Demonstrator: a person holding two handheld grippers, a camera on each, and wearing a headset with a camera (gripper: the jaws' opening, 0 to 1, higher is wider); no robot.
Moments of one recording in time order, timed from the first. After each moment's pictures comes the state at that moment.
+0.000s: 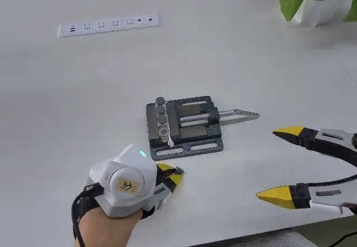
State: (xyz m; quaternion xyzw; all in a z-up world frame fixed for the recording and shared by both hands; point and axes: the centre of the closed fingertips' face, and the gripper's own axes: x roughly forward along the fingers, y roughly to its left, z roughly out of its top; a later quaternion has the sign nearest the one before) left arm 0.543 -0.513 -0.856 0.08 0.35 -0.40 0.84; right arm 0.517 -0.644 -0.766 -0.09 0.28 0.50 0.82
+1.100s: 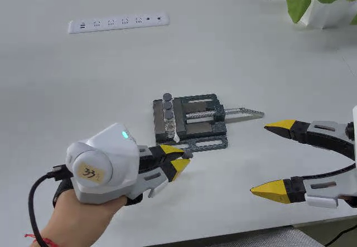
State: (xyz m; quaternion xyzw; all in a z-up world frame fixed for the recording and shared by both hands) left arm 0.537 -0.515 -0.764 0.05 0.24 -0.49 0.84; right arm 0.515 -0.610 -0.736 -0.10 0.26 0.54 0.80
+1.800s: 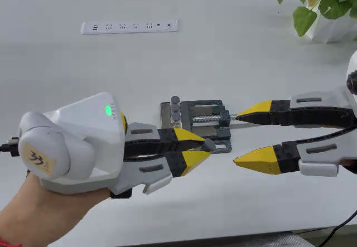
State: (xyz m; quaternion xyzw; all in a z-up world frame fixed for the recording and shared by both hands) left arm 0.503 -0.537 -0.661 0.06 0.15 -0.58 0.80; right arm 0.503 -0.554 -0.654 -0.10 0.24 0.64 0.72
